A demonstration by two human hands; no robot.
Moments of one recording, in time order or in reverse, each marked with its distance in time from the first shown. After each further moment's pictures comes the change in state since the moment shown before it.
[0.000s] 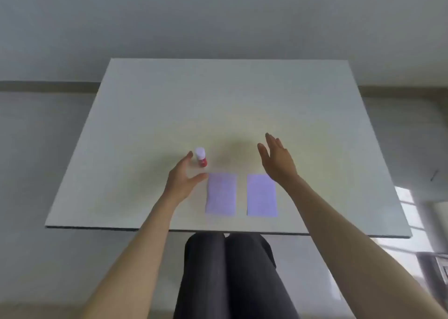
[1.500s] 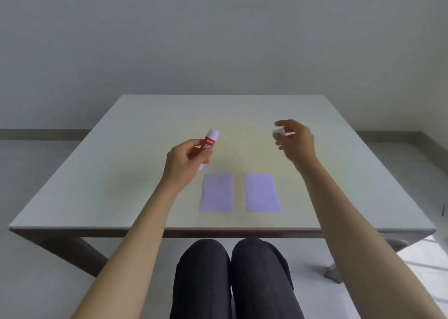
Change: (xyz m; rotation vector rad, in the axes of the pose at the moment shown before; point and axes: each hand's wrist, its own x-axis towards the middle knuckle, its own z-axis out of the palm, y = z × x) left_hand -0.040 0.025 0.016 -0.232 0.239 0.508; right_hand -0.023 0.027 -0.017 0.502 0.506 -0.221
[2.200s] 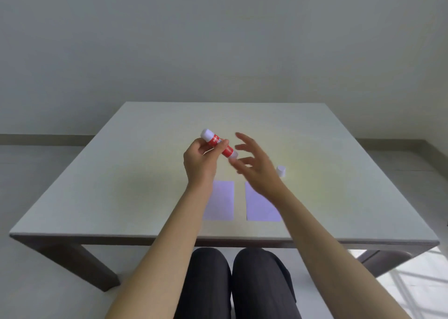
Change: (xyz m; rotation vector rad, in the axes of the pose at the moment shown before) left_hand 0.005 0.032 0.047 -0.431 0.312 -0.169; right_hand -0.056 -0.015 0.046 0.171 -0.365 -0.225
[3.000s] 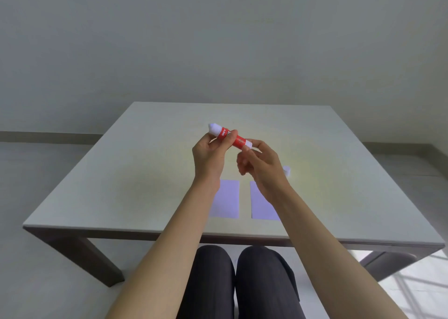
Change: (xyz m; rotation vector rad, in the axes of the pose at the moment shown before) left_hand -0.007 0.015 0.000 -0.160 -0.115 -0.041; right_hand -0.003 -0.019 0.008 0.514 0.051 0.144
